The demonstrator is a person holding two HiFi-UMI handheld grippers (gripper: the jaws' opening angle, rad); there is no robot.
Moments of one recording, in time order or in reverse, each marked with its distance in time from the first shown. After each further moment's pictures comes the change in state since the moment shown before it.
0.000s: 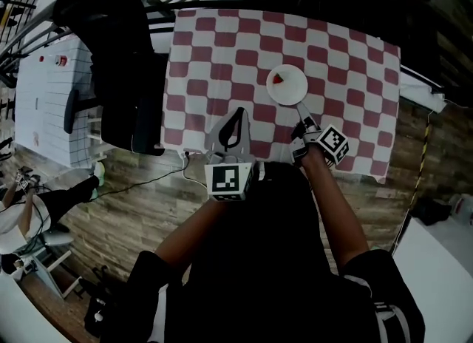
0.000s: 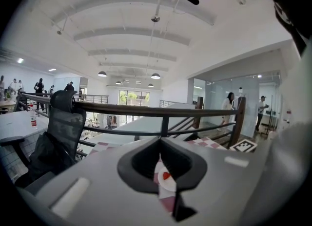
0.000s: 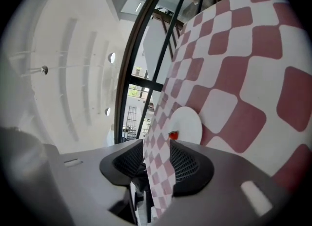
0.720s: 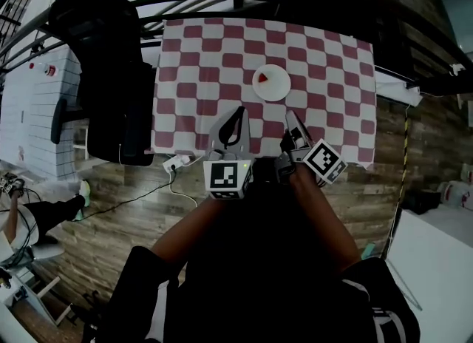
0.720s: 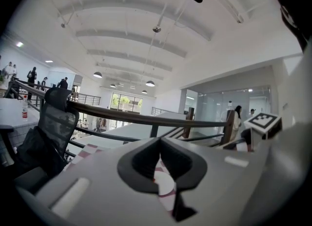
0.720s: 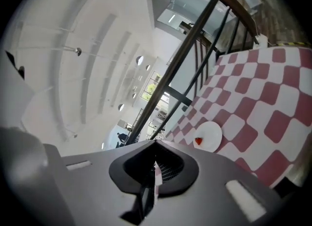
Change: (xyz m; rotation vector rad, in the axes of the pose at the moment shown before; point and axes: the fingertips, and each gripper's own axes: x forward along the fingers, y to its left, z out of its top) left arm -0.042 -0.022 0.011 -0.068 -0.093 -0.114; right arm -0.093 0.132 -0.042 -0.308 -0.128 0.074
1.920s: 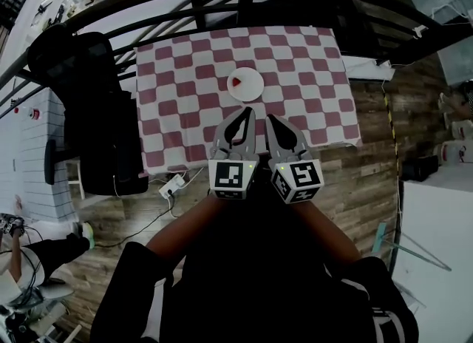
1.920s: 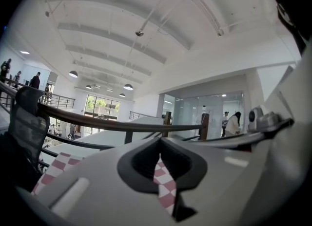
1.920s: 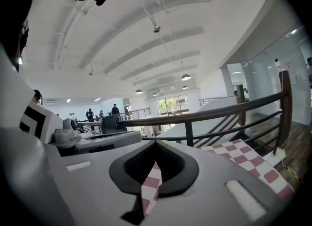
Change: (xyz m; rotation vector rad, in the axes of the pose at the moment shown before) left arm -0.016 -0.076 0.026 0.101 -0.060 -0.291; right arm -0.065 0.089 -0.014 -0.889 -0.142 -0.125
